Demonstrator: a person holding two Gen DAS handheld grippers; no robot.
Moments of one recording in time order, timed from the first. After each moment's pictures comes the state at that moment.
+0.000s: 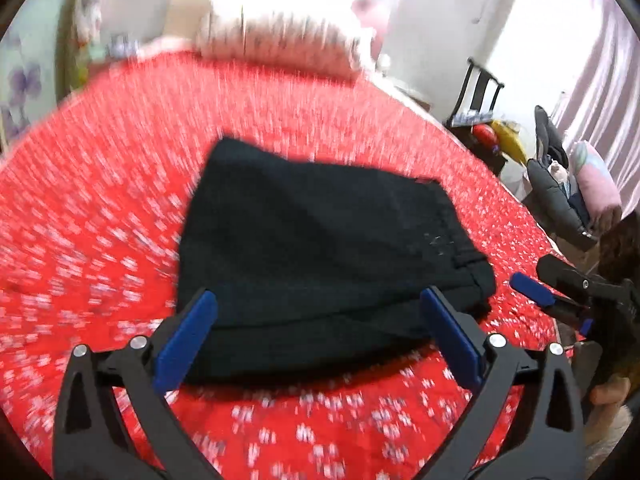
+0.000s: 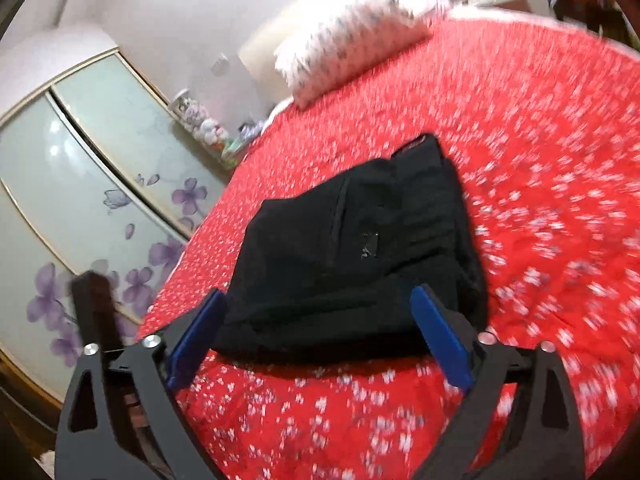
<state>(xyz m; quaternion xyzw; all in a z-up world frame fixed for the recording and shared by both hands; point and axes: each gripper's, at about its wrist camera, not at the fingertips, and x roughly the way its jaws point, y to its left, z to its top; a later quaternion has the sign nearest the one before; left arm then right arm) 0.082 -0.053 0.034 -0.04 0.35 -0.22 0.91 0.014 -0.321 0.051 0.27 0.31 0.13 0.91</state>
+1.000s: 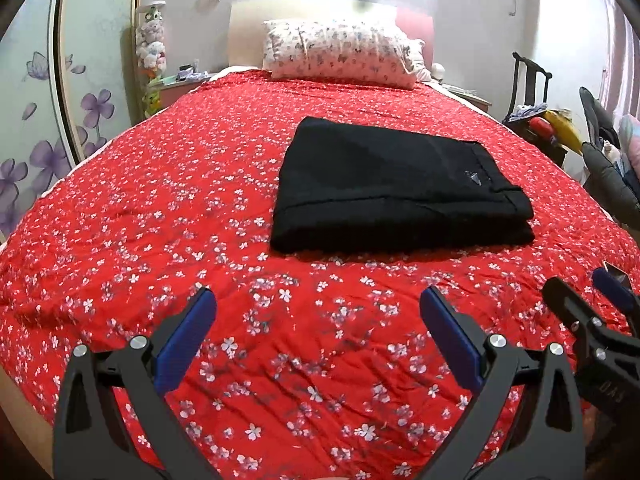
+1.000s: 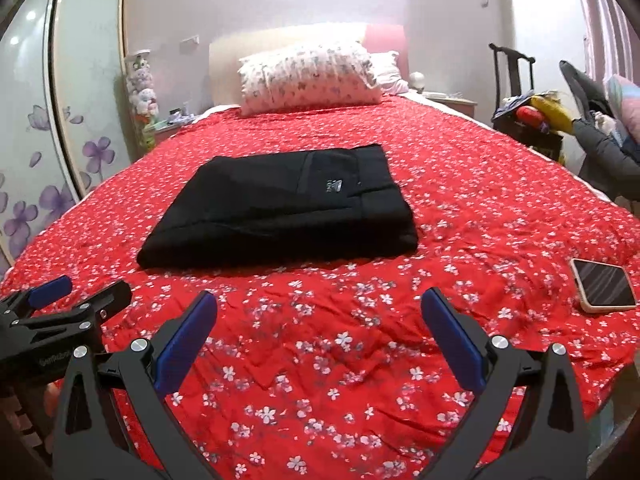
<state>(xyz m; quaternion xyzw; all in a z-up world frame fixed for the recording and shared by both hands) -0.021 -0.026 0.007 0.01 0.34 -0.08 0.94 -0.083 -0.225 0.030 0.05 0.27 -0.06 0.96</state>
